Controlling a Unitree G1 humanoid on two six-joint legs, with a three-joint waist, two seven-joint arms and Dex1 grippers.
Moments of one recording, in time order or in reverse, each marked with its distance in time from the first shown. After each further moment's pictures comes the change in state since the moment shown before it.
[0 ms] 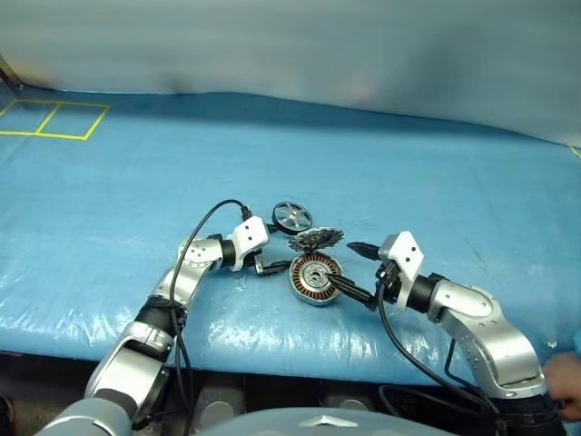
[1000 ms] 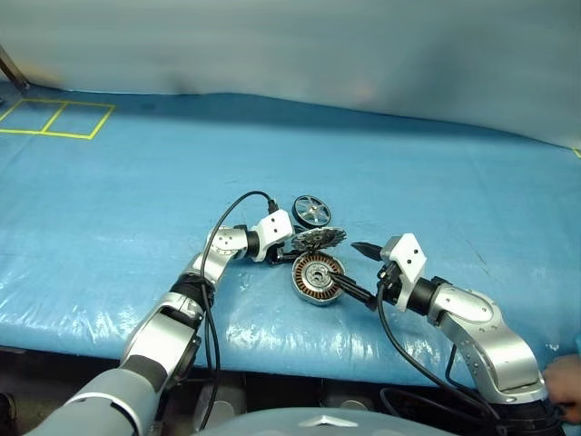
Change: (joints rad) left arm -0.166 -0.128 -0.014 0.305 0.064 -0.127 -0.008; right arm 0.017 0.003 0.007 0.000 -0.008 -0.025 -0.052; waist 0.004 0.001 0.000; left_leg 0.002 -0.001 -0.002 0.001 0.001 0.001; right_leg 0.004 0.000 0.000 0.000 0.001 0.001
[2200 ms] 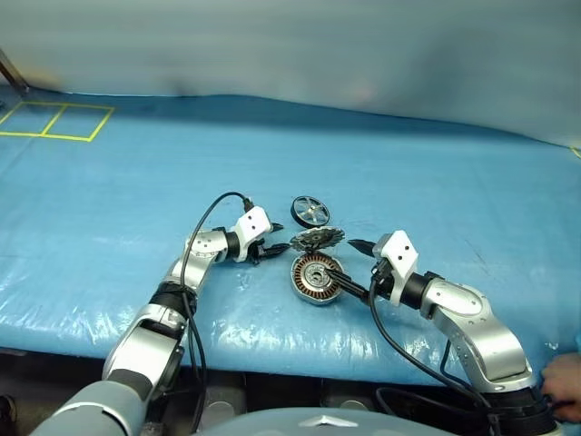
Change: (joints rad) left arm 0.060 0.057 0.060 -0.091 -0.031 0.090 0.012; right arm -0.050 0.000 0.040 0.074 -0.036 -0.041 -0.012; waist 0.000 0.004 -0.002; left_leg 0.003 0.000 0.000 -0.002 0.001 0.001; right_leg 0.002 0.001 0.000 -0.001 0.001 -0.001
